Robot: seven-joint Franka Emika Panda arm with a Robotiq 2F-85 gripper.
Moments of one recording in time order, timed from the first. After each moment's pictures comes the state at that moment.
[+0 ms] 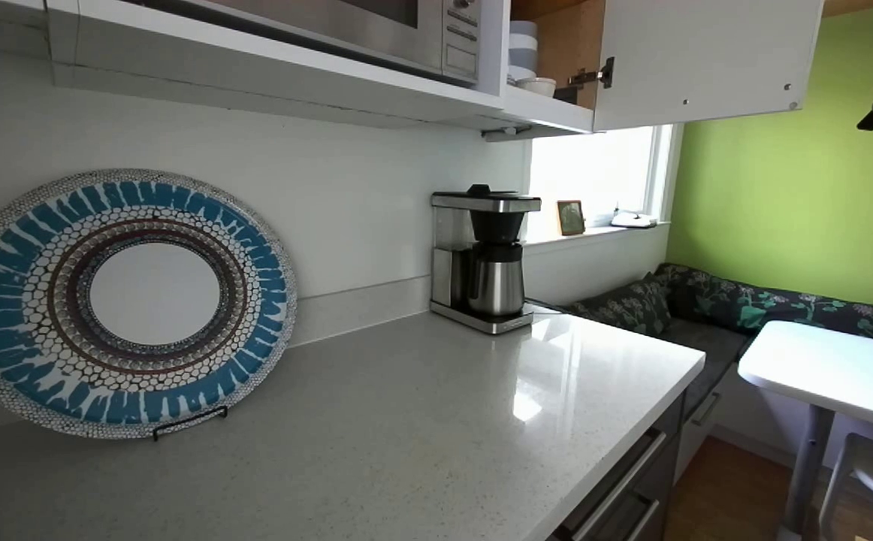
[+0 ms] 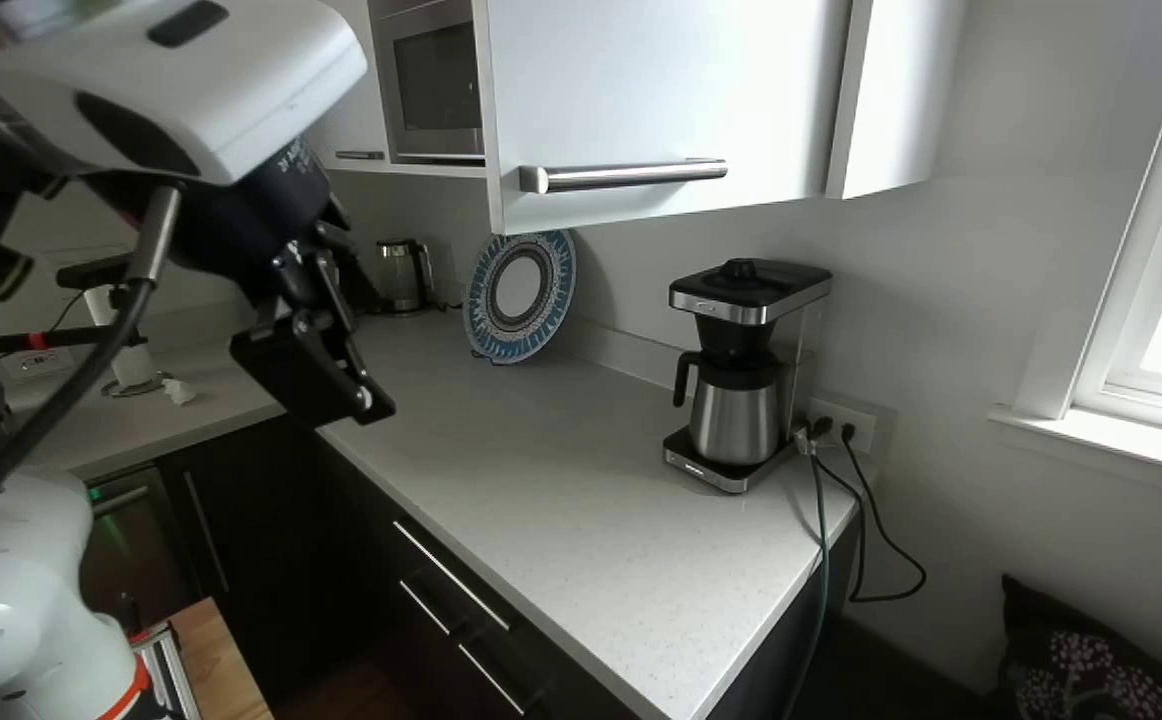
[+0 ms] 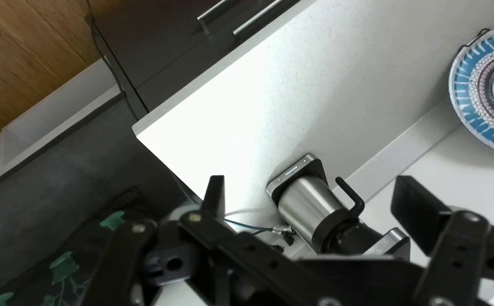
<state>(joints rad) -0.22 -0.57 -0.77 -1.80 0.20 1.46 -0.35</state>
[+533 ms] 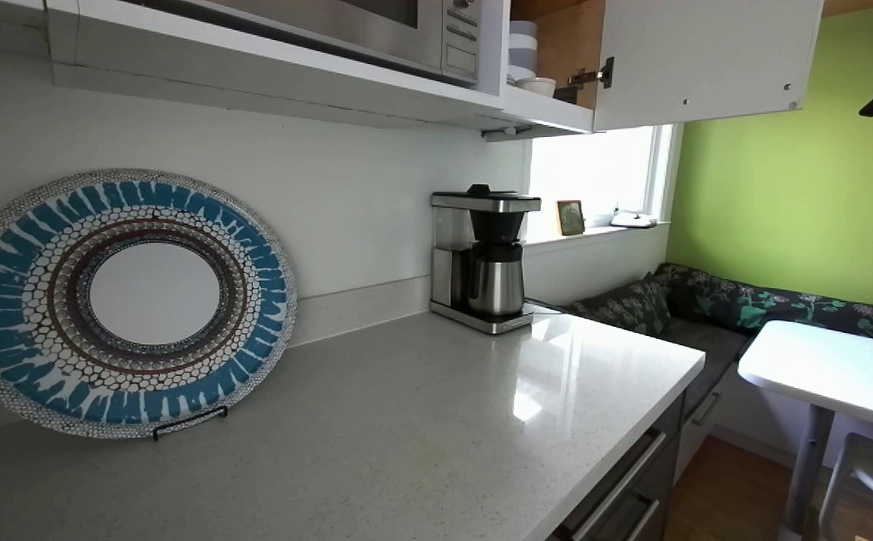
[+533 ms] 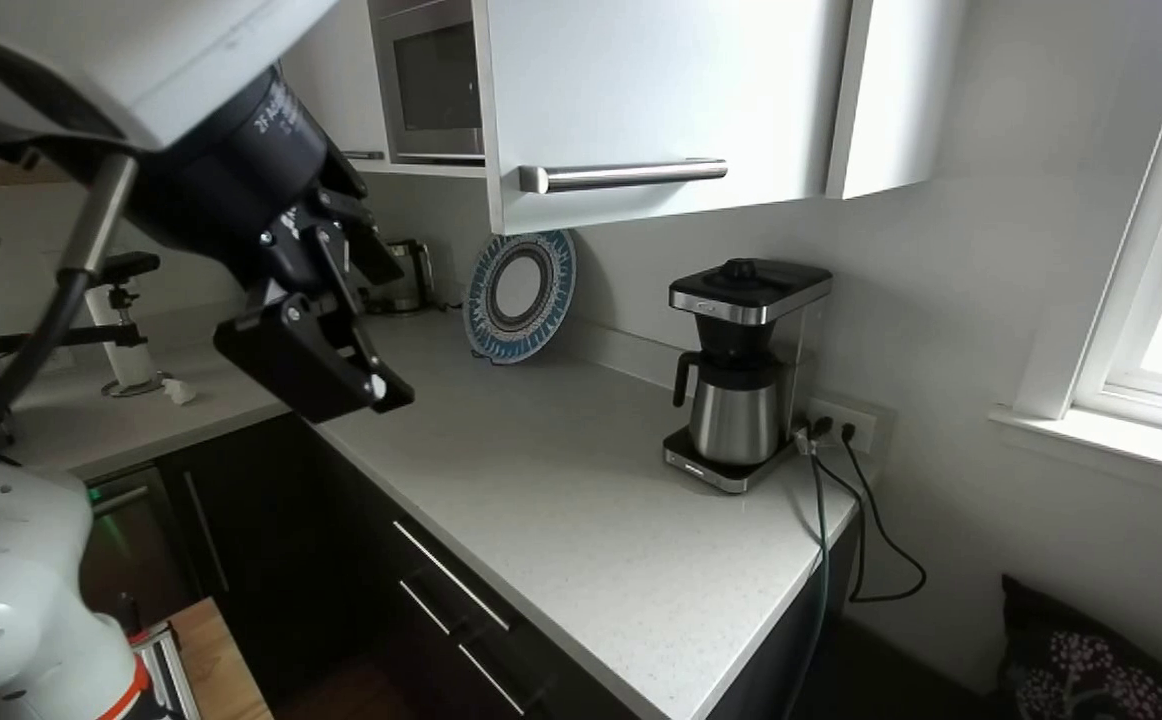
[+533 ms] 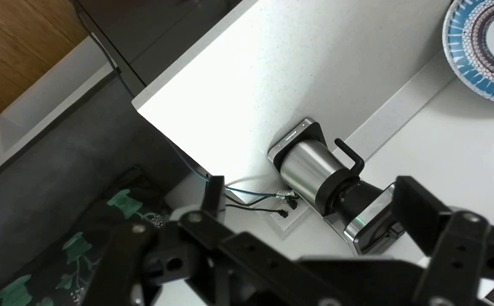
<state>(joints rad) -0.22 -0.51 -0.84 -1.72 0.29 1.47 -0.35</state>
